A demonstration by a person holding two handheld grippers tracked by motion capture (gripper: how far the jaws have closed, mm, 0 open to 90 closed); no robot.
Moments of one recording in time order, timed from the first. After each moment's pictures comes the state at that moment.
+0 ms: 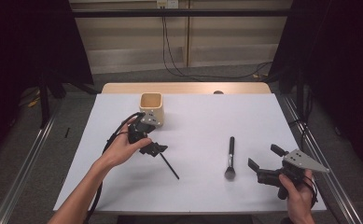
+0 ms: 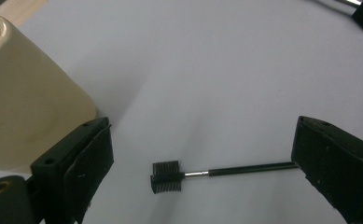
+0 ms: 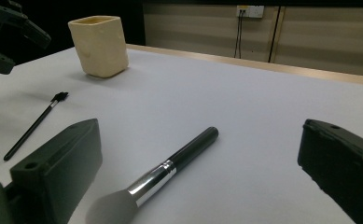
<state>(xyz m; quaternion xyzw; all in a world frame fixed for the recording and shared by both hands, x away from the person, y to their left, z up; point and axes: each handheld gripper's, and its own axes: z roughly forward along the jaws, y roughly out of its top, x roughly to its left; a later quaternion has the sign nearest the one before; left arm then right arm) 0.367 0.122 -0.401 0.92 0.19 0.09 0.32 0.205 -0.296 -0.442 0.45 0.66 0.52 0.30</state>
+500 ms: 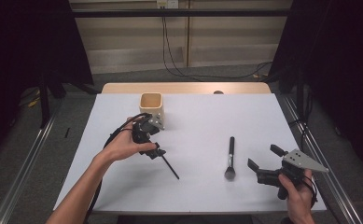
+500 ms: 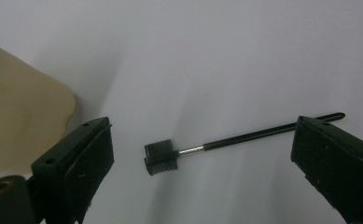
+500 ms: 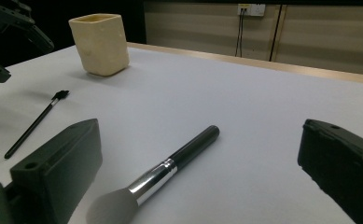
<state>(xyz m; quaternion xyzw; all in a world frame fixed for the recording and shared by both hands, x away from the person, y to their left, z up) 0.374 0.112 -0.401 0.96 0.13 0.07 0.25 0.205 -0.295 -0.442 0.45 0.67 0.52 0.30</state>
